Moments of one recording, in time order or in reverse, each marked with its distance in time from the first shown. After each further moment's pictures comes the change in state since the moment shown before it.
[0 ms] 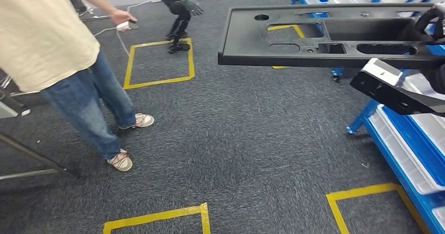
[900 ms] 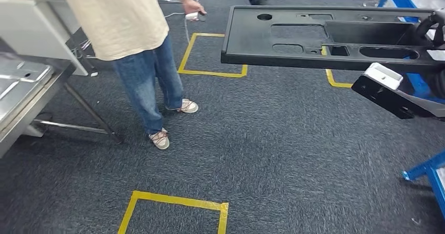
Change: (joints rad) left arm -0.014 0.021 -0.001 0.000 -0.016 0.002 0.013; right arm 0.044 -0.031 -0.020 -0.012 0.008 -0.004 -0.001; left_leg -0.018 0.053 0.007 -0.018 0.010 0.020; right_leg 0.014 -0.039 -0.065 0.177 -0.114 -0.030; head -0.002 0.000
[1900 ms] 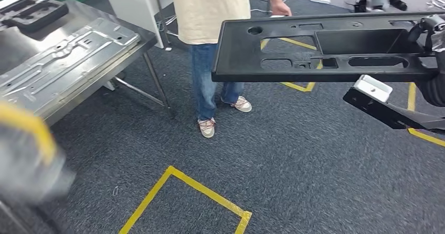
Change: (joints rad) left arm 0.004 -0.009 -0.002 0.001 -0.007 0.007 0.004; right arm -0.005 0.005 0.036 -0.041 0.023 0.012 -0.001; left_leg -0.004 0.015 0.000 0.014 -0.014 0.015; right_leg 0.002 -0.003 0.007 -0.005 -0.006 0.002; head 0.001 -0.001
